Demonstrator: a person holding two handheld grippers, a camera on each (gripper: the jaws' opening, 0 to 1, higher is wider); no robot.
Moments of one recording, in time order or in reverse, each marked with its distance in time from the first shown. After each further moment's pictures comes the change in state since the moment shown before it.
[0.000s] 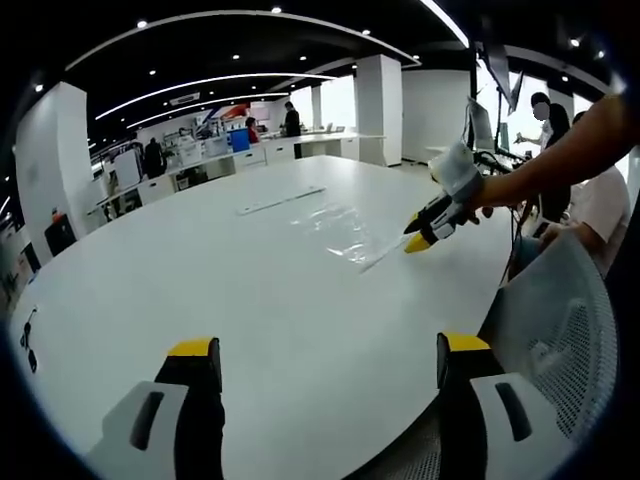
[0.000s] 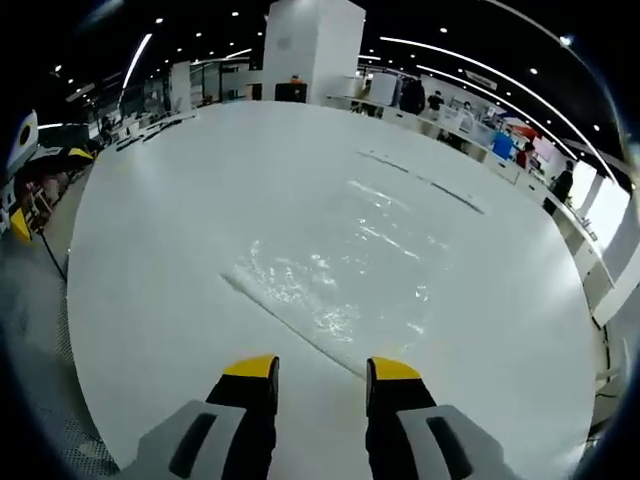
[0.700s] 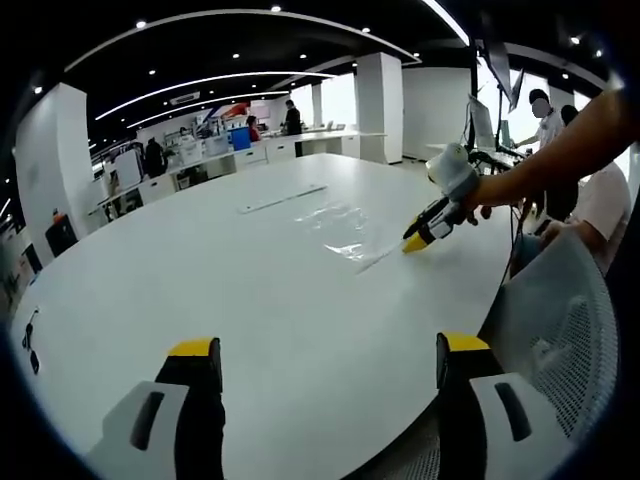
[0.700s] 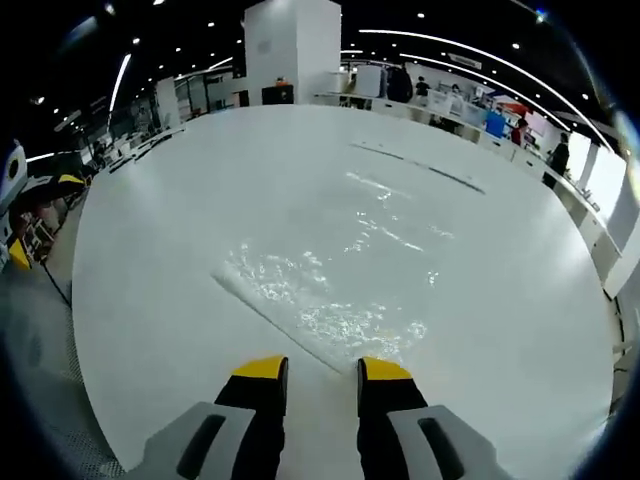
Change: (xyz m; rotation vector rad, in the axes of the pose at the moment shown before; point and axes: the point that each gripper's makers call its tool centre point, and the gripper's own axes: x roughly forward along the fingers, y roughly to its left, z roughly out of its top) left arm -0.001 0.002 -0.001 0.003 0.010 0.006; right arm 0.009 0.010 0.000 0.083 0.010 0.046
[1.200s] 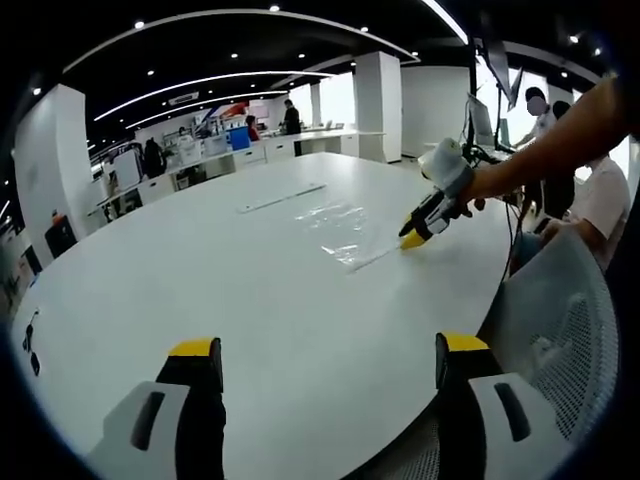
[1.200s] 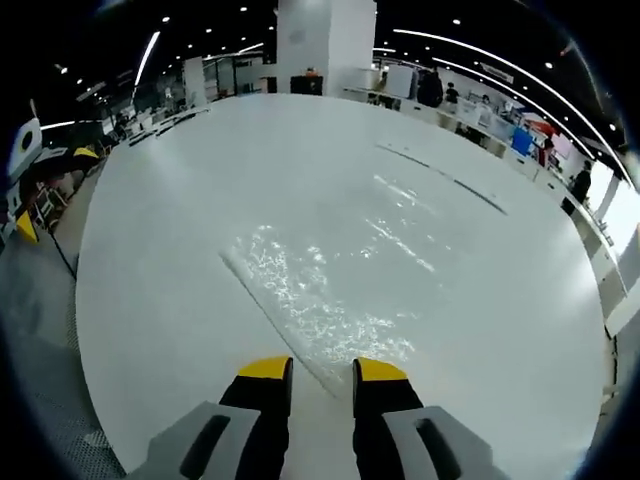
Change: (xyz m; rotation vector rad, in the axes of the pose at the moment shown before) left arm -0.001 -0.001 -0.001 0.007 0.007 -0.003; right arm 0.002 0.002 0.002 -0.144 0.048 0.042
